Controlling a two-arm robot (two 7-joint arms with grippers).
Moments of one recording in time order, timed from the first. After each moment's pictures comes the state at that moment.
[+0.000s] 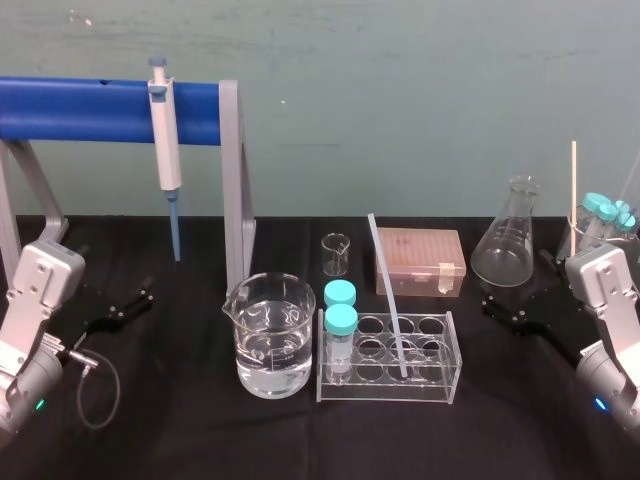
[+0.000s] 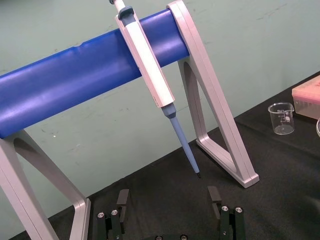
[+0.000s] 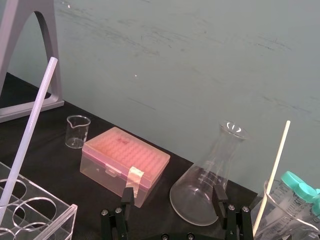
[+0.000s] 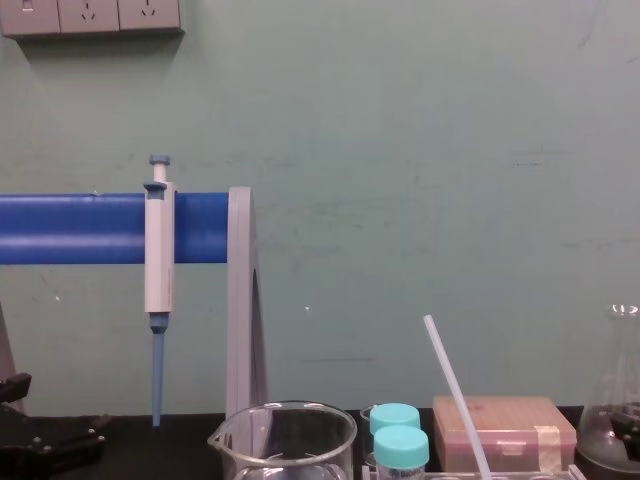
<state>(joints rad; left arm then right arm) -0.20 0.60 0.45 -1.41 -0.25 -0.12 0.03 0.20 0.60 -0.45 -1.41 0.25 -0.12 -0.03</state>
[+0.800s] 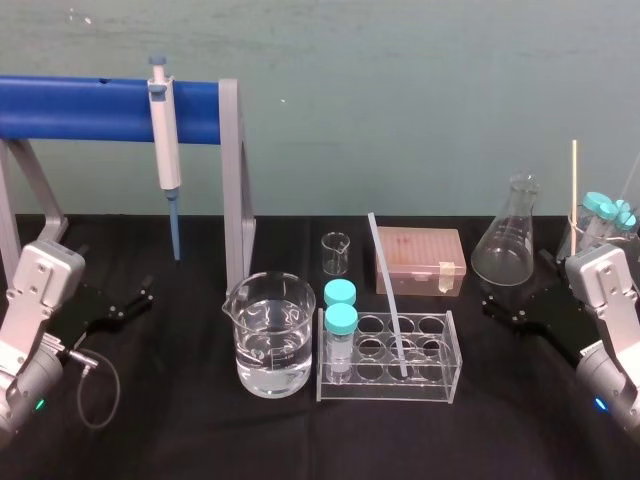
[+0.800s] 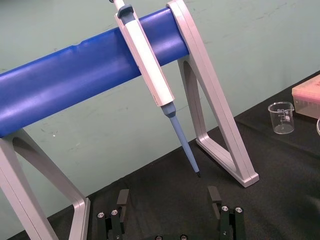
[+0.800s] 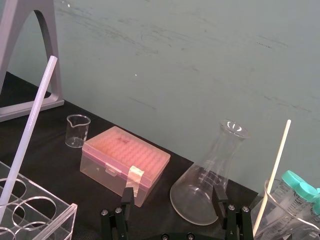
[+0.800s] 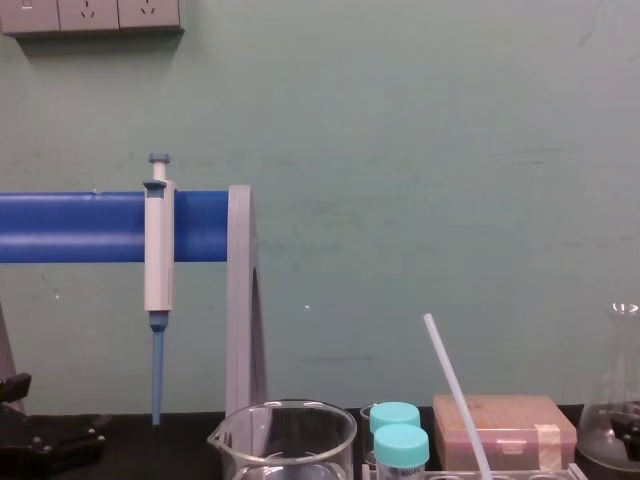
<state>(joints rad) -0.20 0.60 0.45 -1.41 -0.25 -0.12 0.03 0.20 0.60 -0.45 -1.41 0.25 -0.12 -0.03</state>
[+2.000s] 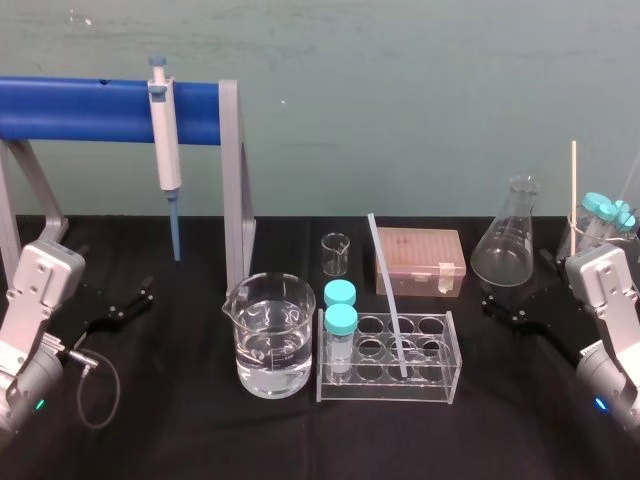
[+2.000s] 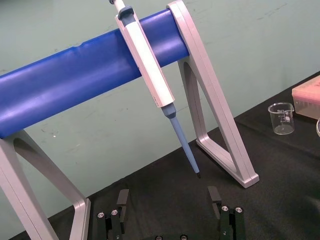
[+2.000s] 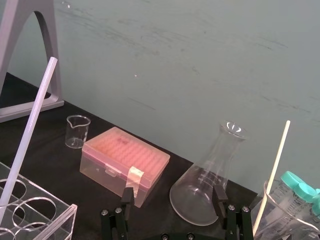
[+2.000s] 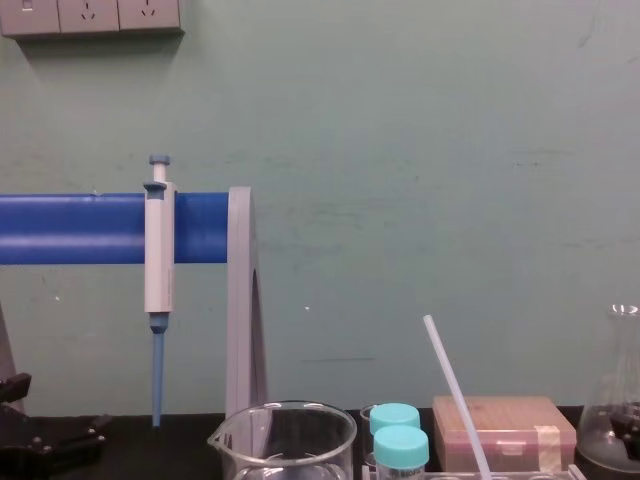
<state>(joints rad) -0.20 0.60 0.45 -1.41 -0.25 -0.12 0.03 0.20 0.60 -0.45 -1.41 0.25 -0.12 -0.03</state>
